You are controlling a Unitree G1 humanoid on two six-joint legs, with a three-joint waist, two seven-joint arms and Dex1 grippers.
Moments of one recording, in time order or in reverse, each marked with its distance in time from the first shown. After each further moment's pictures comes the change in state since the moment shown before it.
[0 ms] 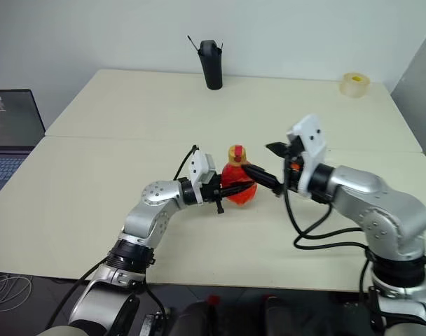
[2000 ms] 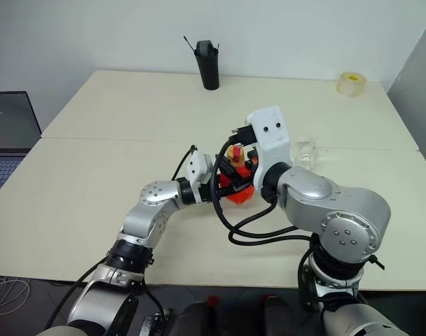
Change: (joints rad) left arm -0.002 0.007 0.000 0.028 0.001 -0.026 0.001; right arm -0.245 0.562 0.004 -0.180 -0.027 0.532 -0.727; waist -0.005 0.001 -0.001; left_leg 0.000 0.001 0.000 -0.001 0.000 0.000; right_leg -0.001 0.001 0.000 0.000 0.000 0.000
